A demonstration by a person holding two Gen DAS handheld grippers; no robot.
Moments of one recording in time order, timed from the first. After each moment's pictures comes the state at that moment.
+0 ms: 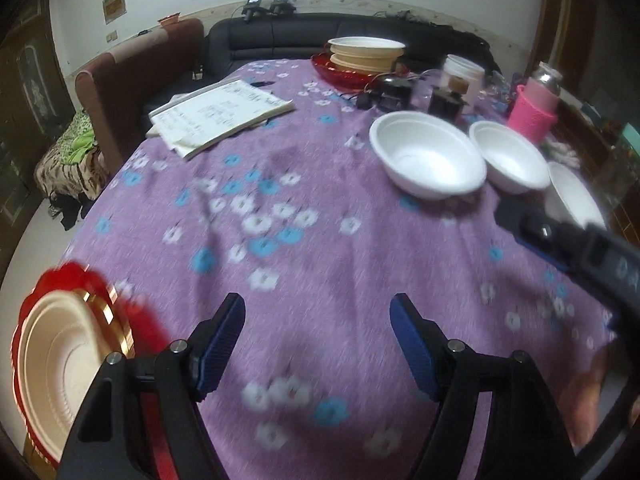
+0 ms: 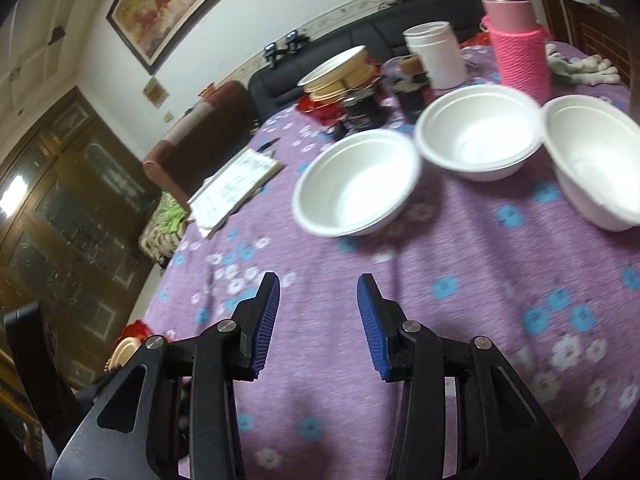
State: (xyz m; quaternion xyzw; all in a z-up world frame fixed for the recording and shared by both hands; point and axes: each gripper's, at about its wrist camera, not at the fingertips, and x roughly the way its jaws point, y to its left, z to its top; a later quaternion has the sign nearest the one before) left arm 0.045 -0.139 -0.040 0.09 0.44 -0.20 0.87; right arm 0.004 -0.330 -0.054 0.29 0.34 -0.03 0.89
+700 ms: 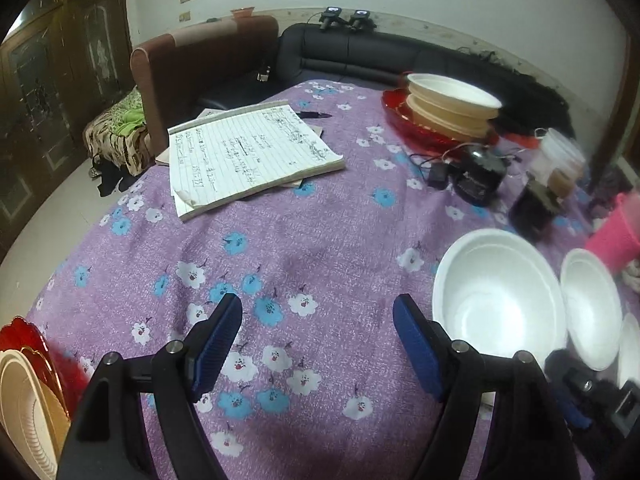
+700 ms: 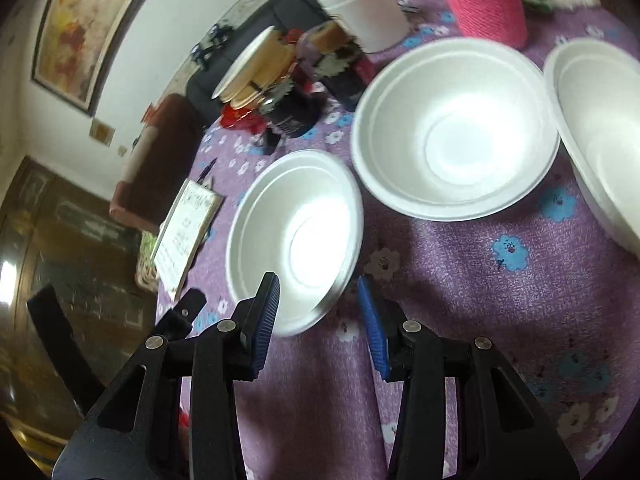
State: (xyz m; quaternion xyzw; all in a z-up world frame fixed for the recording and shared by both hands) left arm 0.152 -0.183 -0.048 0.01 0.43 -0.07 0.90; right arm 0.075 -0.400 -0.079 0.42 0.39 -0.08 0.82
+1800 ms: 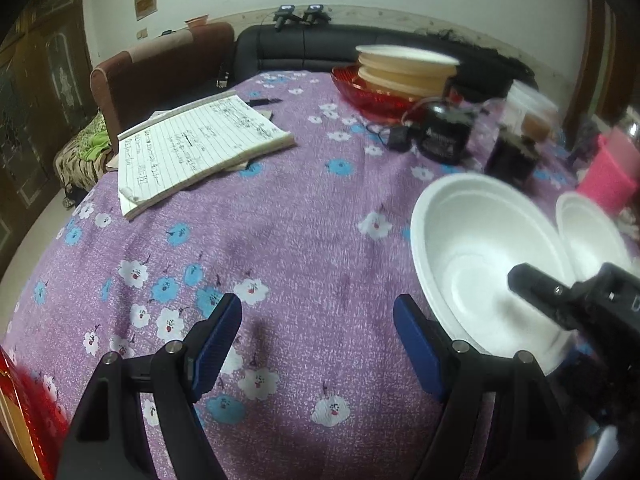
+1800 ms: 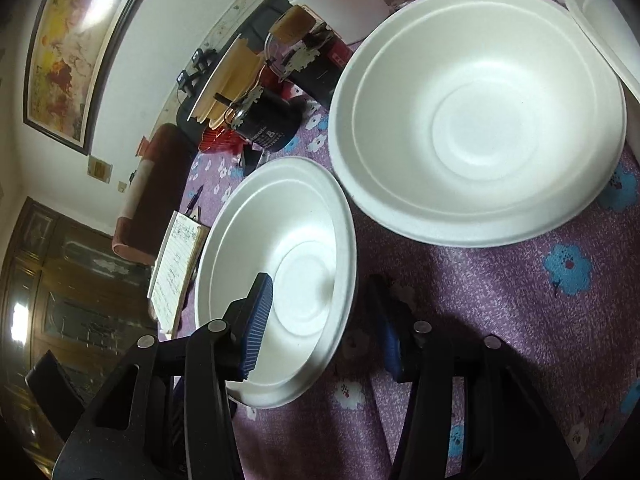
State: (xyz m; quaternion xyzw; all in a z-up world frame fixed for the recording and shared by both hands) left arm 0.148 -0.209 -0.080 0.06 0.42 -0.12 0.90; right arm 0.096 -0.406 -0.115 0.47 0.35 -0.10 0.81
